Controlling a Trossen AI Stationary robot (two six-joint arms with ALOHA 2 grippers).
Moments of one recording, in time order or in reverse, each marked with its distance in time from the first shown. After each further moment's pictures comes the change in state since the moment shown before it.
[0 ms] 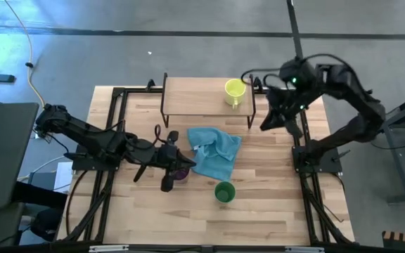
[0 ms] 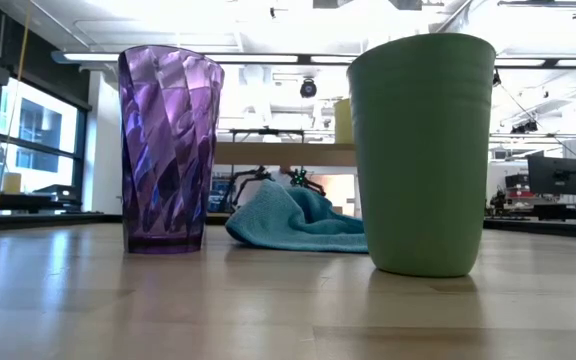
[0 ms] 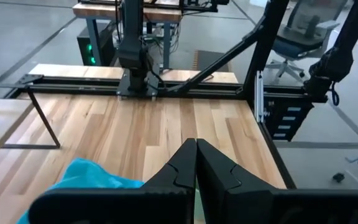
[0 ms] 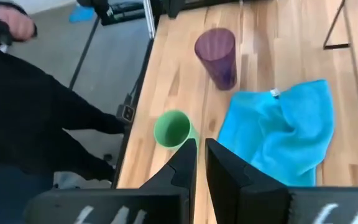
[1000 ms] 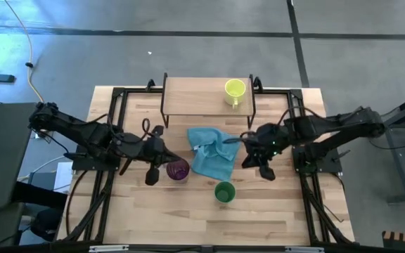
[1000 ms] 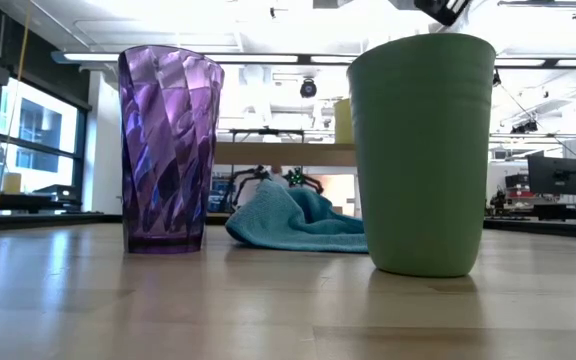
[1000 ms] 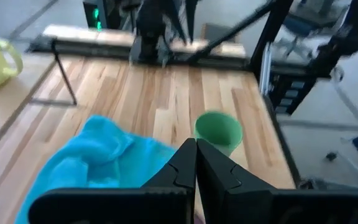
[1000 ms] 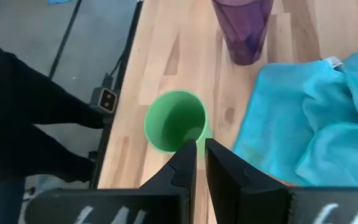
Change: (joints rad) left arm 0.000 -0.154 -0.001 -0.290 0.000 -0.096; right arm 0.439 -0.145 -0.752 0.698 0.334 0.339
